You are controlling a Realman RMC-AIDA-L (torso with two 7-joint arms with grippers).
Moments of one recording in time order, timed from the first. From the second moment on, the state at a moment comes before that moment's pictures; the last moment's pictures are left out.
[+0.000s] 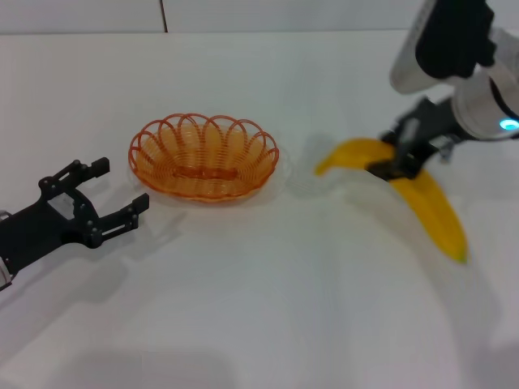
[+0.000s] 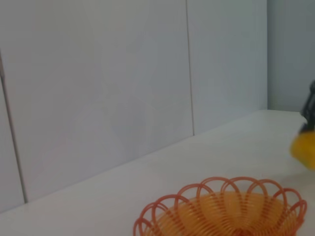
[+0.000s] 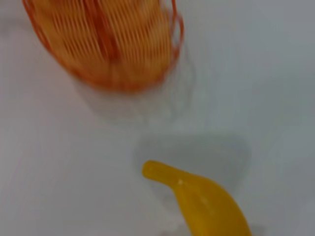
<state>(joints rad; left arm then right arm) -0.42 -2.03 0.53 0.26 1.79 1.35 -0.68 0.58 2.03 -1.45 -1.30 -2.58 -1.34 2.24</state>
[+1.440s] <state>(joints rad) -0.44 -2.04 0.53 0.23 1.79 1.33 -0.66 0.98 2.05 -2.00 -1.06 -2.38 -0.75 2.32</state>
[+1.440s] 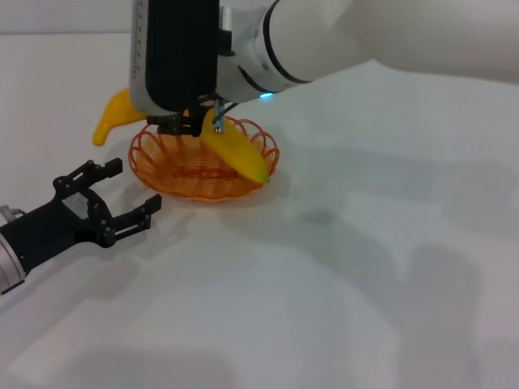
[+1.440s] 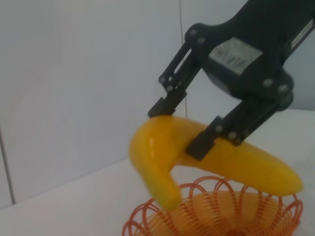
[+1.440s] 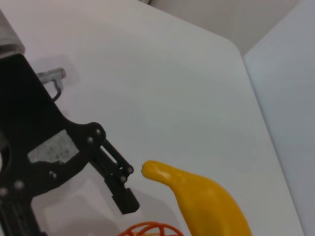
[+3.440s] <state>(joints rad) -0.43 -2.04 0.53 0.23 1.79 1.33 -0.66 0.66 2.04 -1.82 -1.50 -2.44 -0.96 2.23</state>
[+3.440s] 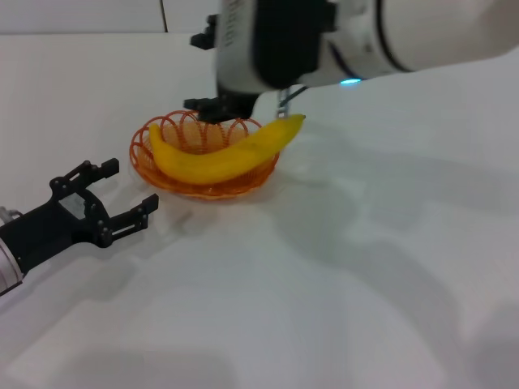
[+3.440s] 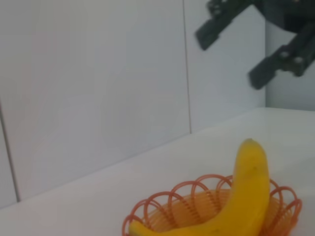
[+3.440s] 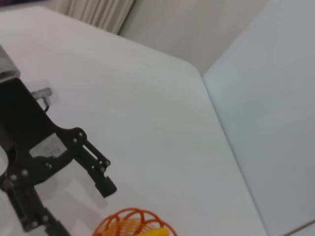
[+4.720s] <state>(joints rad) -0.42 -2.04 0.52 0.23 1.76 1.33 -0.63 0.45 2.03 -1.10 -1.02 -1.90 -1.34 1.55</state>
